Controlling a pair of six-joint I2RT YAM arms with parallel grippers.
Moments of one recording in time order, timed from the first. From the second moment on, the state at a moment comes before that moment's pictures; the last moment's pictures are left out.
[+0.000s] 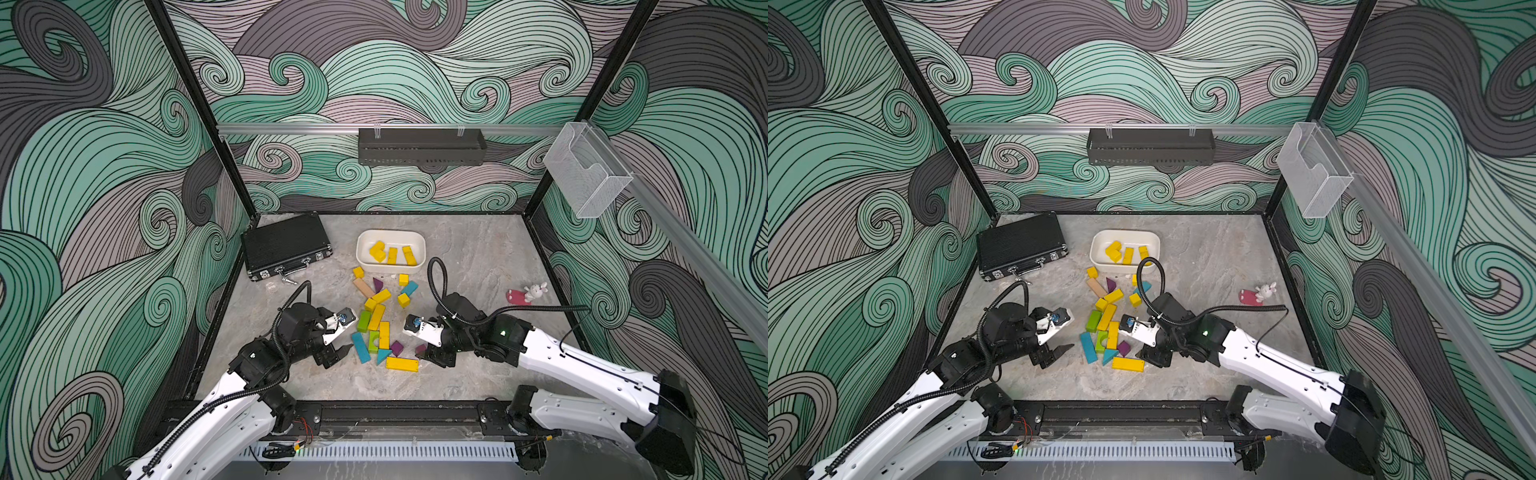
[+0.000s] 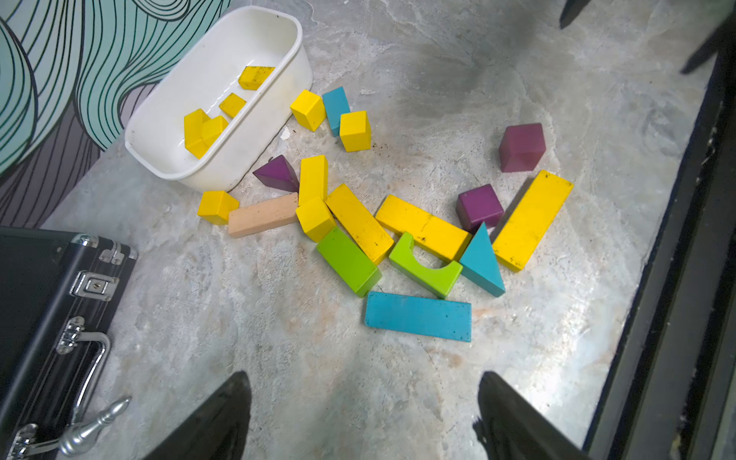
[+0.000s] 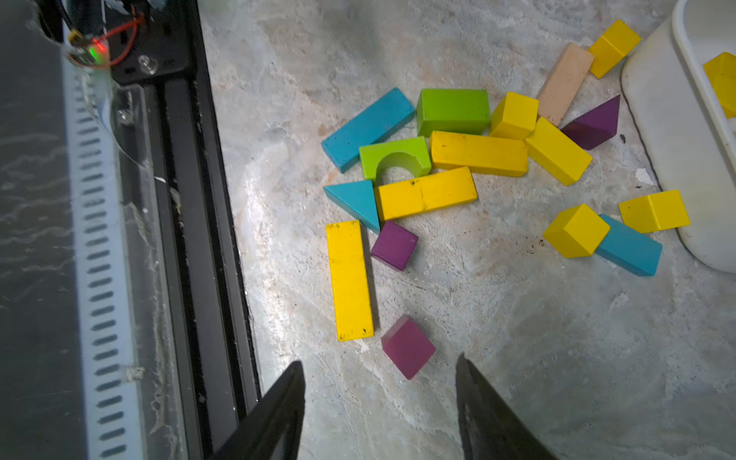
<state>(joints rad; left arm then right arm) -0.61 0.62 0.59 -0.72 0.12 0.49 0.95 1.11 0.81 -0.68 -0.17 -0.41</state>
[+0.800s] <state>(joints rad) -0.62 0.62 0.64 -0.92 0.26 0.70 0.95 1.37 0.78 -0.58 -0.14 -0.57</state>
